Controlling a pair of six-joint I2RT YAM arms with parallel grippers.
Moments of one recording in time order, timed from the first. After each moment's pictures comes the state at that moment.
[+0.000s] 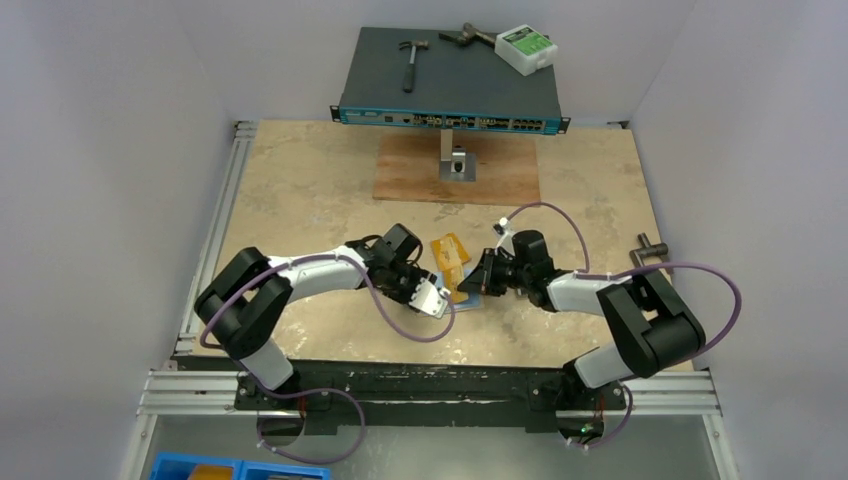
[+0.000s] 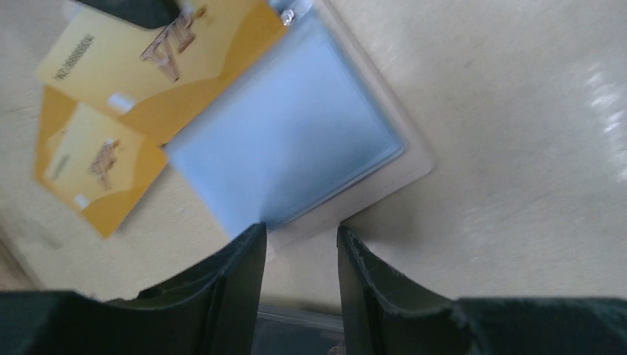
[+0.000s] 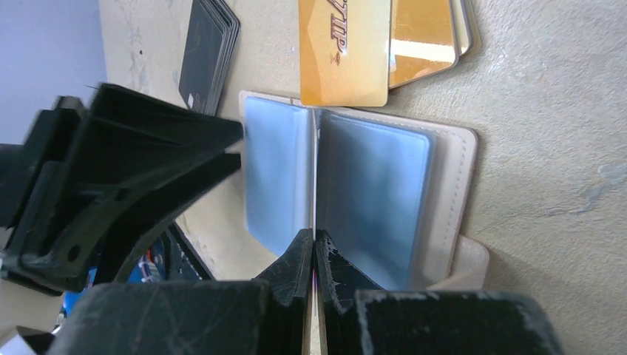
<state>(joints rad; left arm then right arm) -0.78 1.65 0.92 -0.38 0.37 1.20 0.43 1.47 0.43 0.35 -0.54 0.70</state>
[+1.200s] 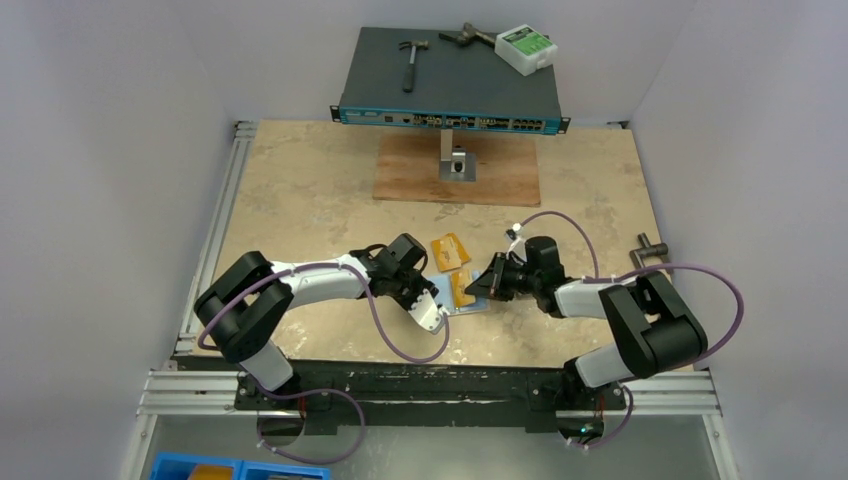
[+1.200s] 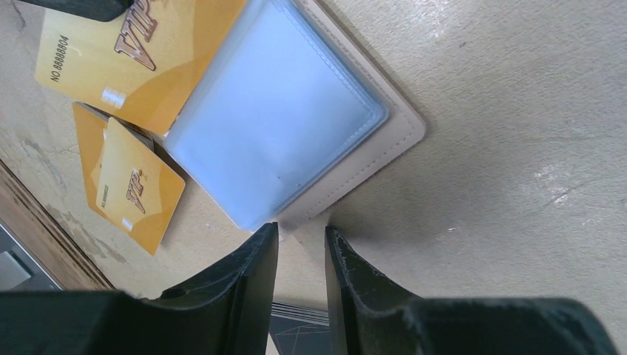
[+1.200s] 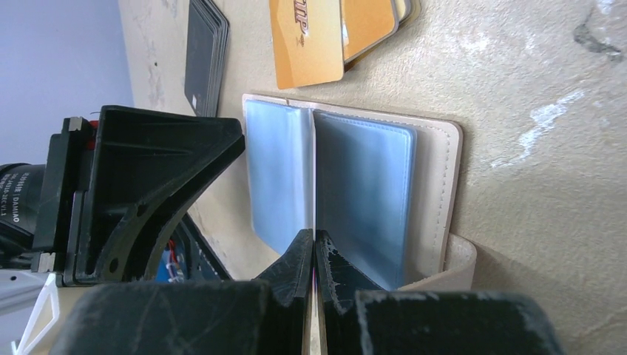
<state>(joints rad) -0.85 1.63 0.85 -0.29 0.25 1.43 0.35 1.47 0.36 0.43 -0.61 0.76</state>
